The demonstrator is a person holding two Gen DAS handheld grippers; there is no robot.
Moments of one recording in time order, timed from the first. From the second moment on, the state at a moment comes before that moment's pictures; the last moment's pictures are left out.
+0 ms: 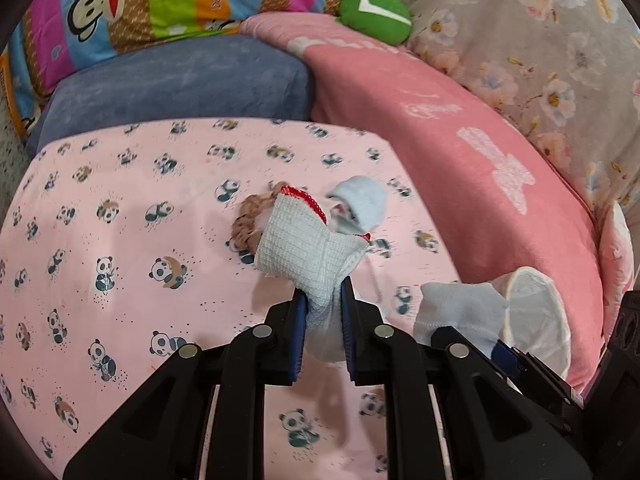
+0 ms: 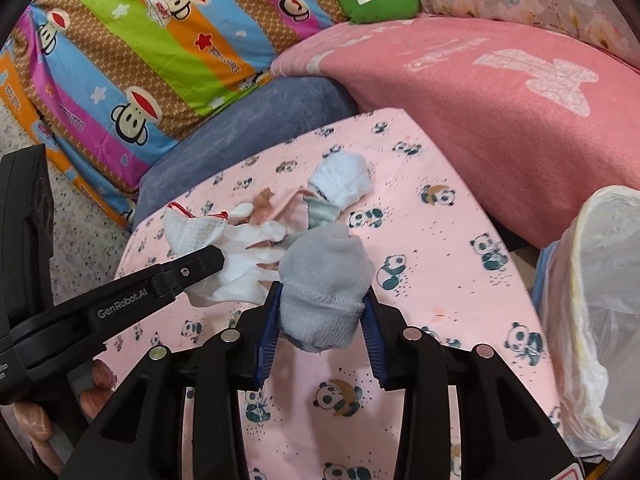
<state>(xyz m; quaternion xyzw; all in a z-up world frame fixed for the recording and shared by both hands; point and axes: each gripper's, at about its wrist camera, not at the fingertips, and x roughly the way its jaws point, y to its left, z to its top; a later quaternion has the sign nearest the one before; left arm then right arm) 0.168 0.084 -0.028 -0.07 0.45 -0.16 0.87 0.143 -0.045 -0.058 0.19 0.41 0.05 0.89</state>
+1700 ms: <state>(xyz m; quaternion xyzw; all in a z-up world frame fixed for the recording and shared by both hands) 0.067 -0.147 0.018 0.04 0.44 -0.37 0.82 -0.018 -0.278 -0.021 0.29 0.31 -0.14 0.89</state>
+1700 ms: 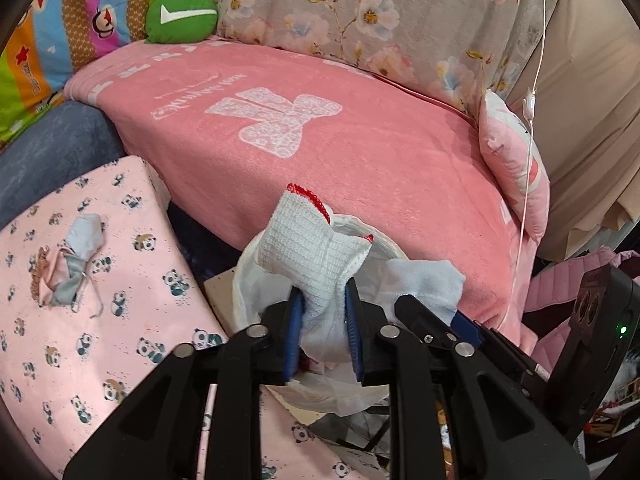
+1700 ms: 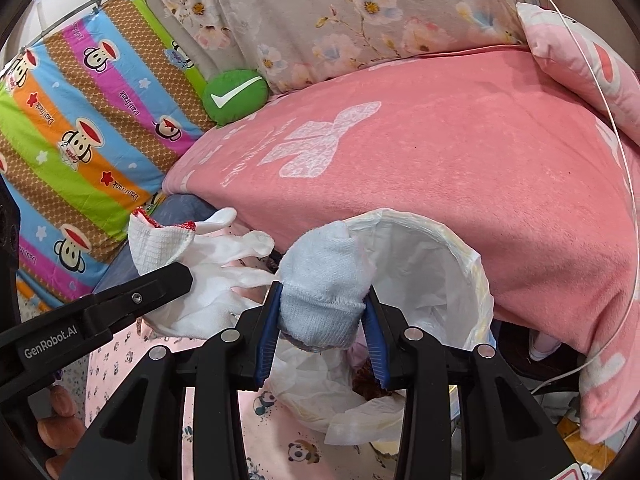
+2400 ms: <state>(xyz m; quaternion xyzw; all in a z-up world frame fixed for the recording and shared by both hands) 0.080 -0.103 0.015 0.02 0.42 -0.29 0.86 -0.006 -0.256 -0.014 0.26 0.32 -0.13 0.90</state>
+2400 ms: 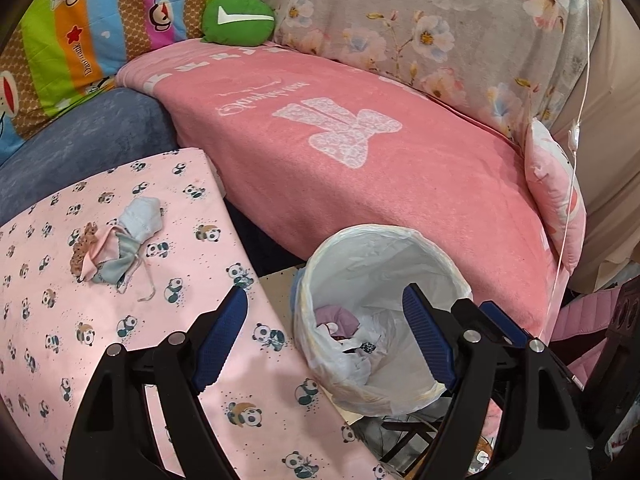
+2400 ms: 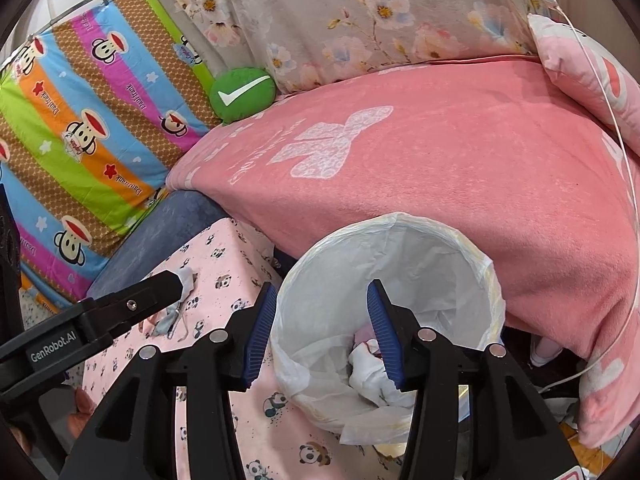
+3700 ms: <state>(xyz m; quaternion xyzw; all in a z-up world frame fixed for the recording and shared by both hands) 0.135 0.040 -0.011 -0.05 0.44 -0.16 0.88 0.077 -0.122 -0.022 0.19 0.37 -0.03 0.91</state>
